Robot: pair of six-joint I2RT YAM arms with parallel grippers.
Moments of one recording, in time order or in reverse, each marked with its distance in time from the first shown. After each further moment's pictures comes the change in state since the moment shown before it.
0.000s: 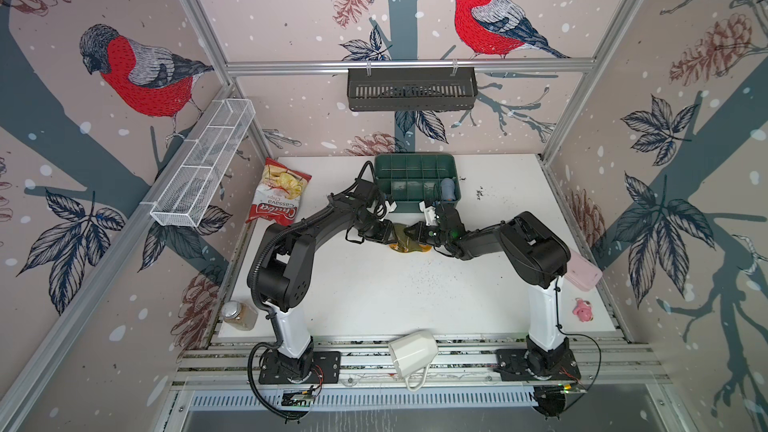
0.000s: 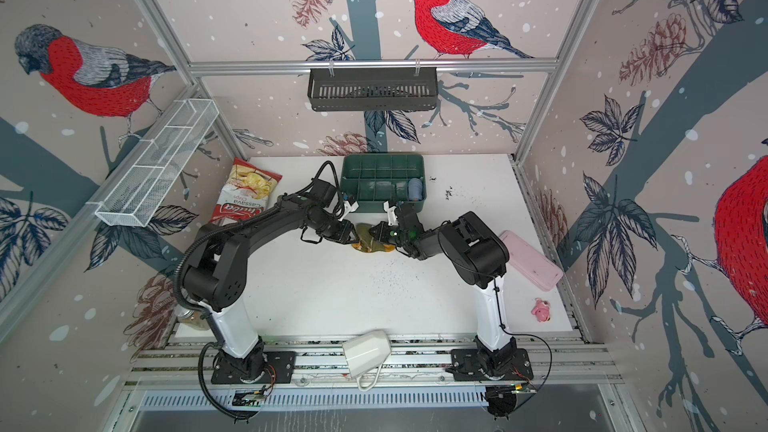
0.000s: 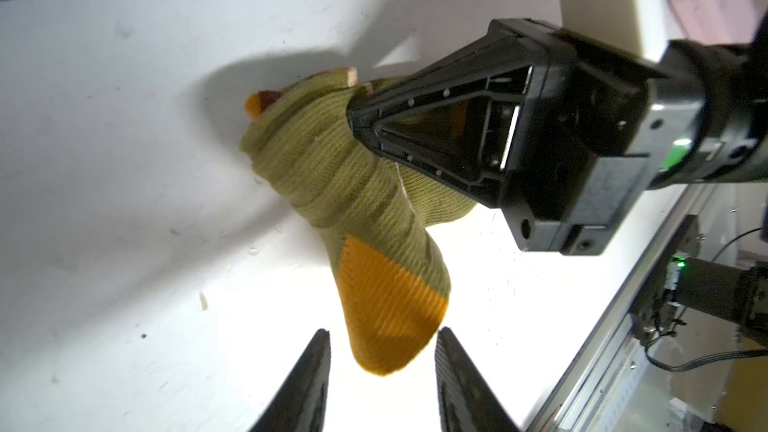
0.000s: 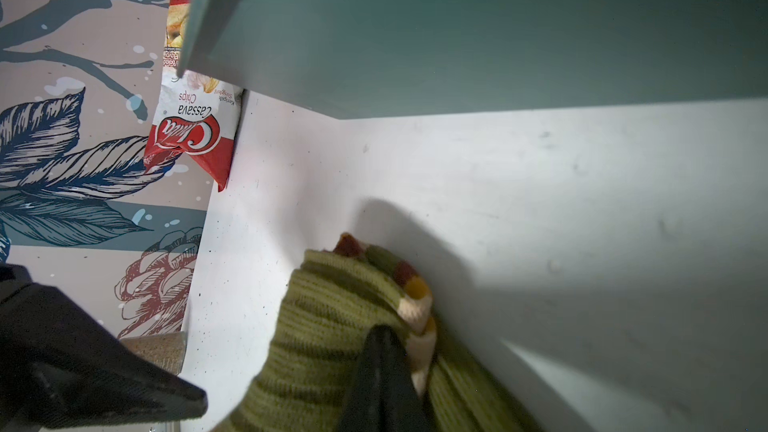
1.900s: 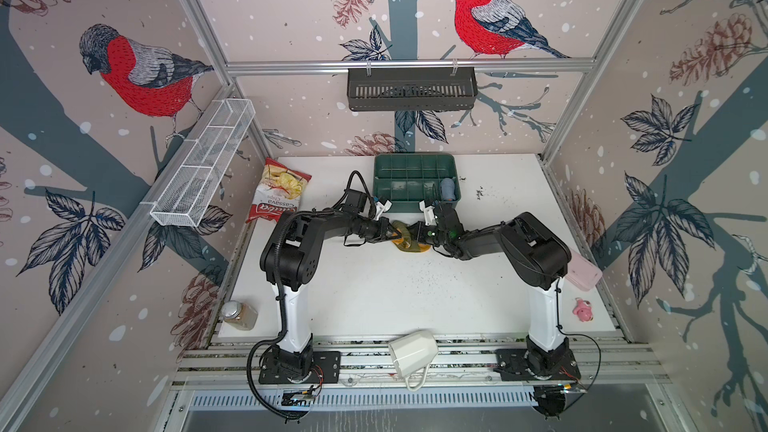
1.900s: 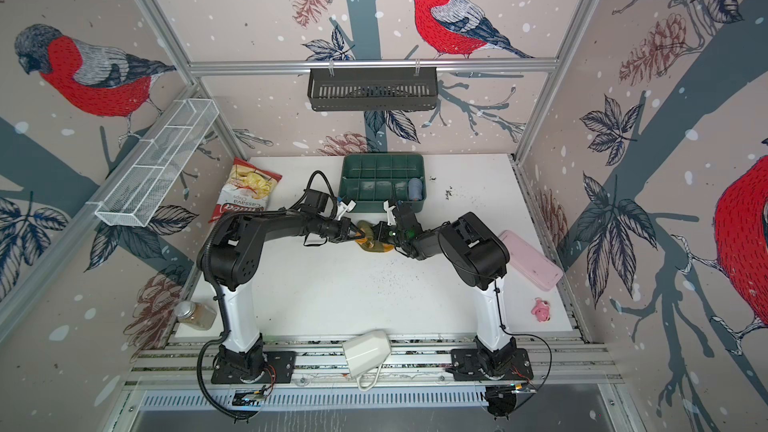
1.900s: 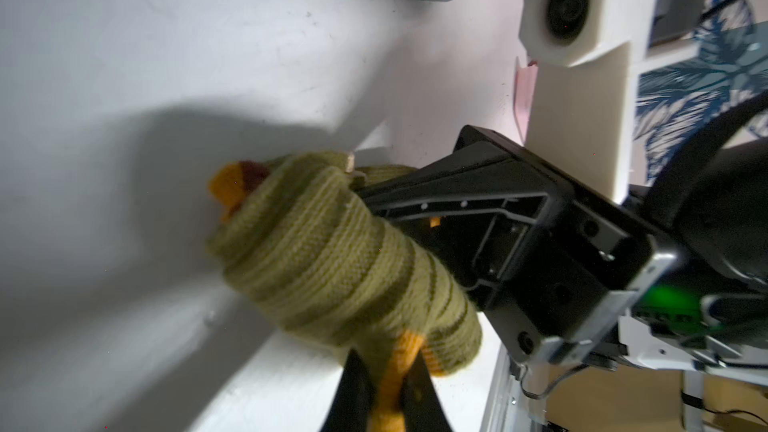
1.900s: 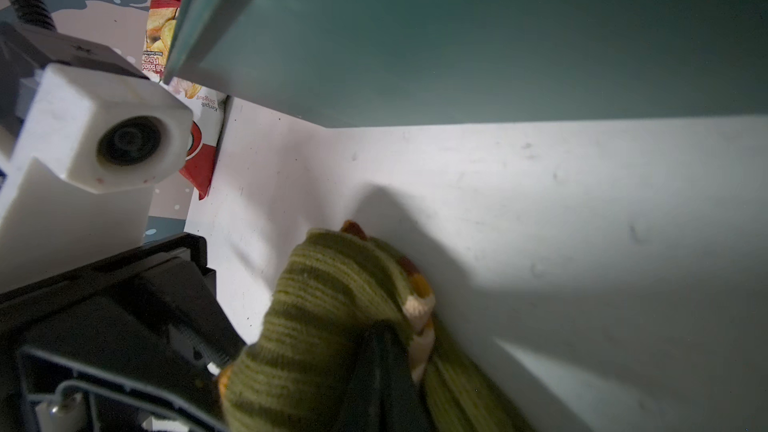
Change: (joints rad) left arm 0.064 0.192 -0.081 0.443 0.320 -0.238; right arm 0.018 -0.018 0.003 -0.033 0.060 -0.011
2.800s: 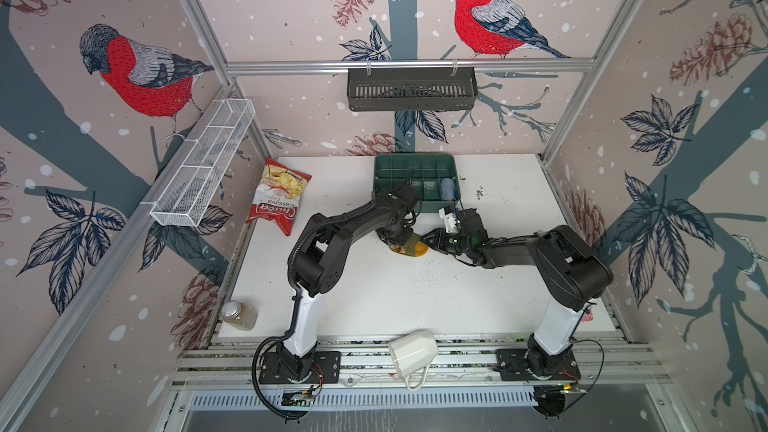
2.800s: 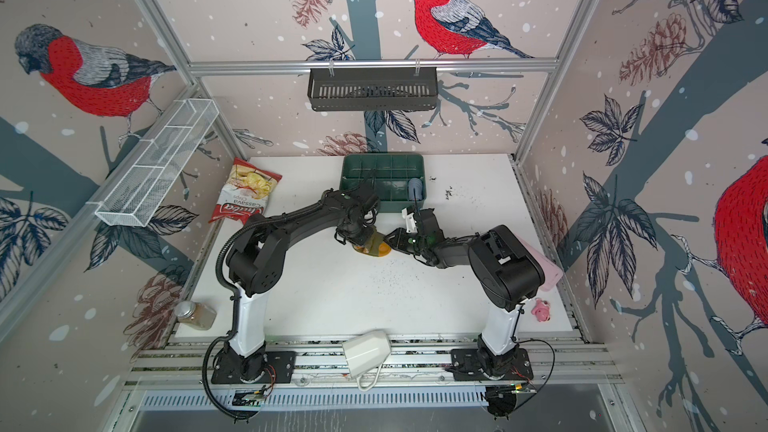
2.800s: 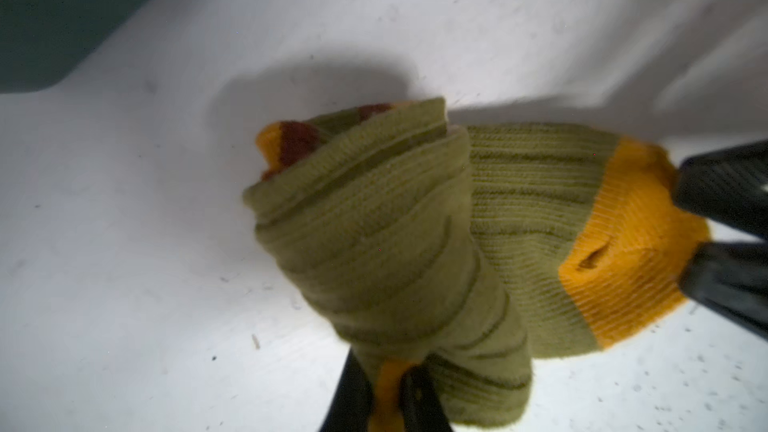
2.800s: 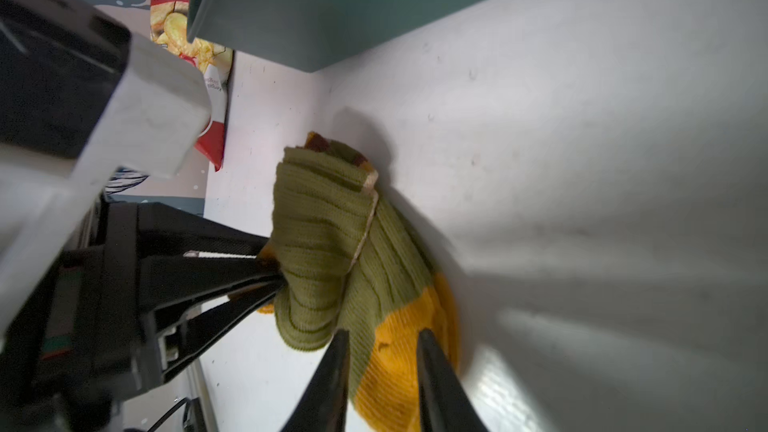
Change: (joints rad) left arm -0.343 0.083 0.445 -0.748 -0.967 0.222; right arm -0.092 -0.257 -0.239 -0.069 -0.118 0.036
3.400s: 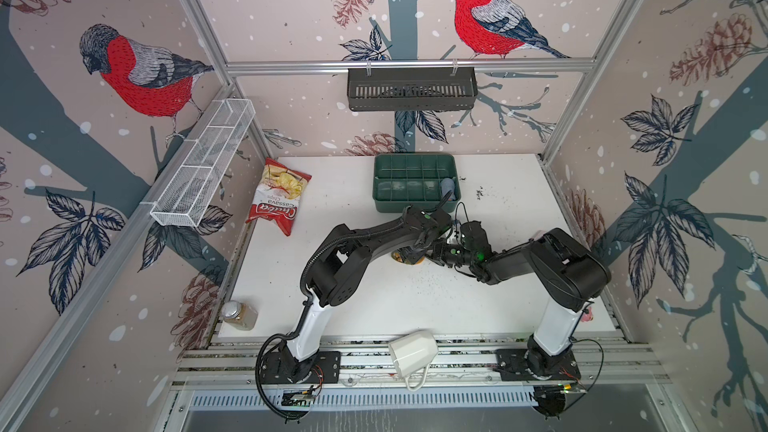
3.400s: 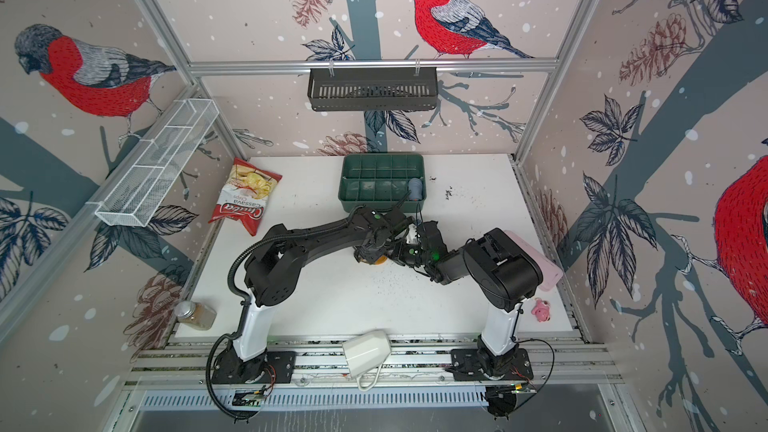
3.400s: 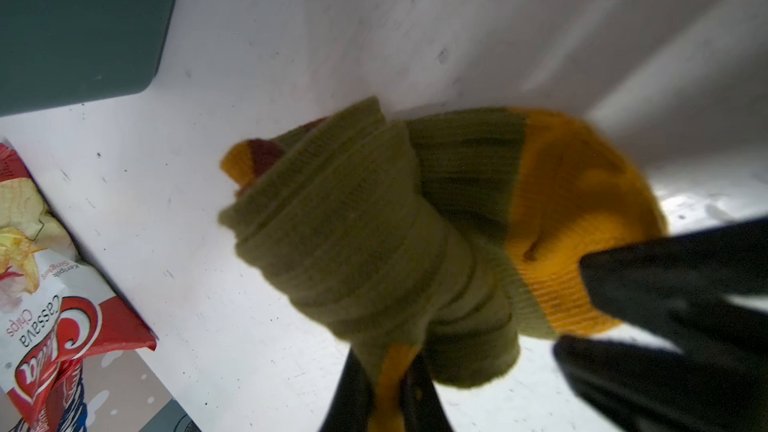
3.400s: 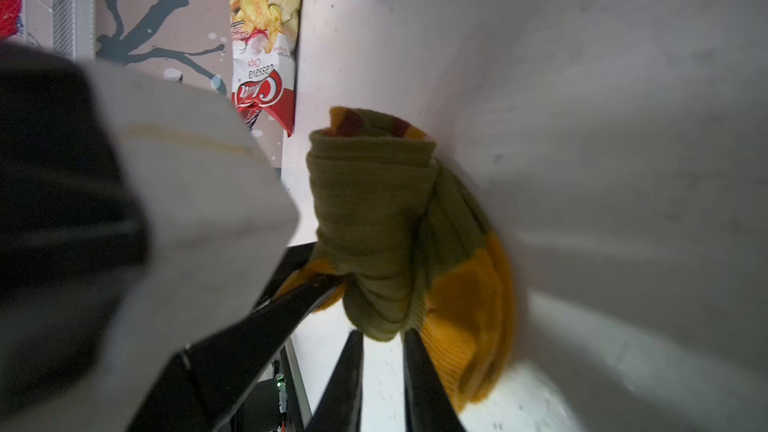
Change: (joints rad) left arm -0.220 0.031 0.046 -0.146 -0.337 -0.034; right arm 0.031 0.015 -0.163 0.347 -0.144 0.220
